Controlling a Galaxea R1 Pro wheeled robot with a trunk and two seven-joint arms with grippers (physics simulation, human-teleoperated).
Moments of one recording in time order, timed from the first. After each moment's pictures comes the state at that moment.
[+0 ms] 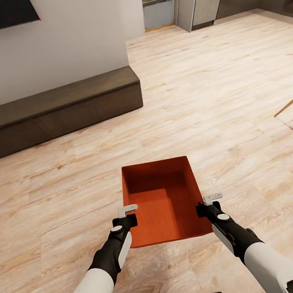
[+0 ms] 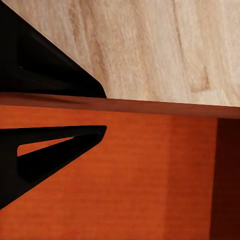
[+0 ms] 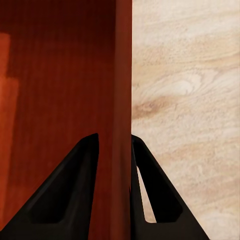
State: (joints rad) left arm -0.72 -0.17 -0.08 -0.59 0.08 0.19 0.23; right arm -0.72 0.02 0.08 -0.50 0.00 0.01 -0.07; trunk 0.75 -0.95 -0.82
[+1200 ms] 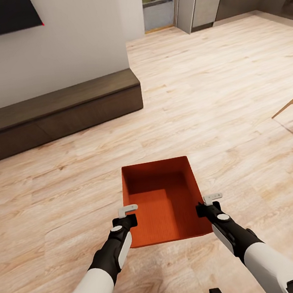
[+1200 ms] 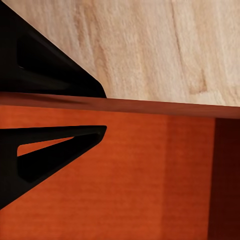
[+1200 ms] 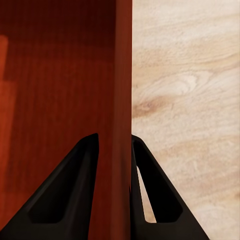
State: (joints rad) left arm -0.72 -0.17 -0.07 -0.59 0.07 0.19 0.23; right arm -0.72 0.02 0.08 -0.50 0.00 0.01 -0.07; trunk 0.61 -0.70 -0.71
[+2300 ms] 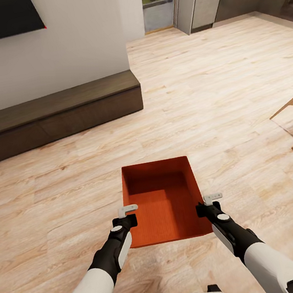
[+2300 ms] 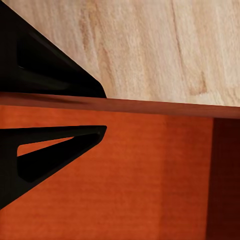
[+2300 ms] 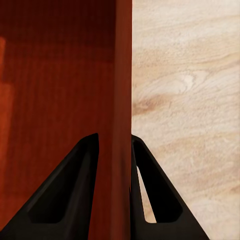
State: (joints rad) left arm -0.72 -0.17 -0.07 -0.59 0.07 0.19 0.23; right arm -0.72 0.02 0.08 -0.50 0.00 0.01 -0.07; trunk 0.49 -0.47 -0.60
